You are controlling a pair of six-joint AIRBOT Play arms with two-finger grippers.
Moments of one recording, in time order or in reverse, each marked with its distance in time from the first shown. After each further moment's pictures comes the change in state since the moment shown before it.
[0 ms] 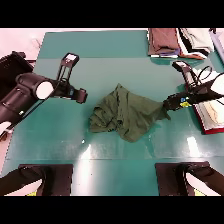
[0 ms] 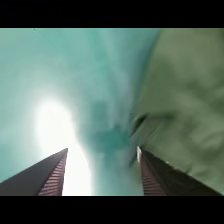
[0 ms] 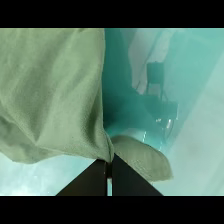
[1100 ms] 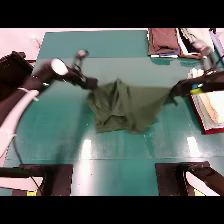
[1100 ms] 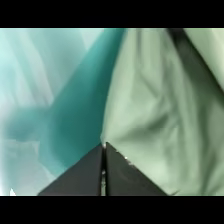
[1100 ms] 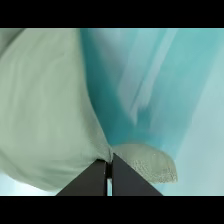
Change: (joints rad) left arm 0.167 -0.329 0.297 -0.402 -0.020 0.207; right arm -0.084 0.017 0.174 -0.011 -0.029 -0.002
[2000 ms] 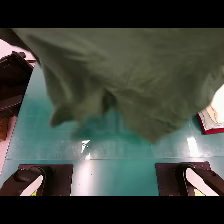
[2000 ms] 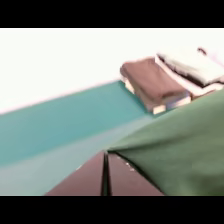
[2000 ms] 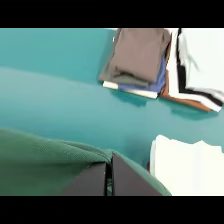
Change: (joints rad) left arm 0.103 0.716 0.224 0.162 -0.165 0.061; right arm -0.275 -0.031 0.738 0.000 0.231 -0.077
